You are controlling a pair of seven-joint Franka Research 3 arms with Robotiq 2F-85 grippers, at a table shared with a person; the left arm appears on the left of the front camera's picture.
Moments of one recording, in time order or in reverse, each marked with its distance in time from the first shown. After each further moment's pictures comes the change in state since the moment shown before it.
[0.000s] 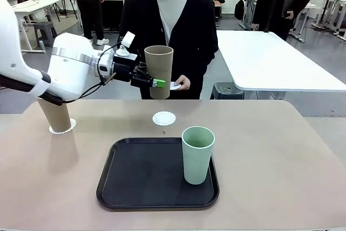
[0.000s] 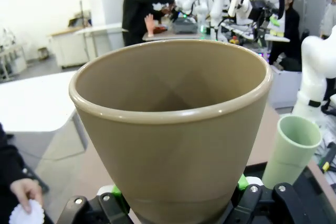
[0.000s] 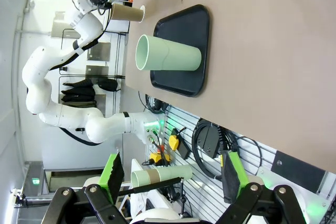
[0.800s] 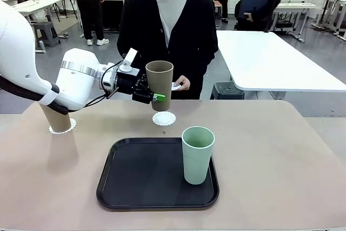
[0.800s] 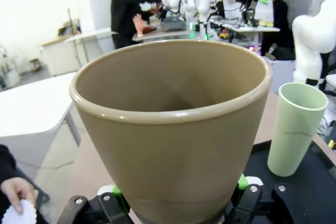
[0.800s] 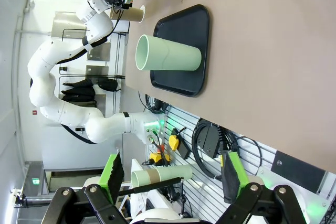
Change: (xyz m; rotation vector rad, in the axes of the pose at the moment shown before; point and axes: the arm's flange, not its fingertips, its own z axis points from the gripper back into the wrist) left arm -0.047 0.005 -0.008 -0.048 -0.011 -0.064; right arm 0.000 0.000 0.000 0.000 0.000 0.000
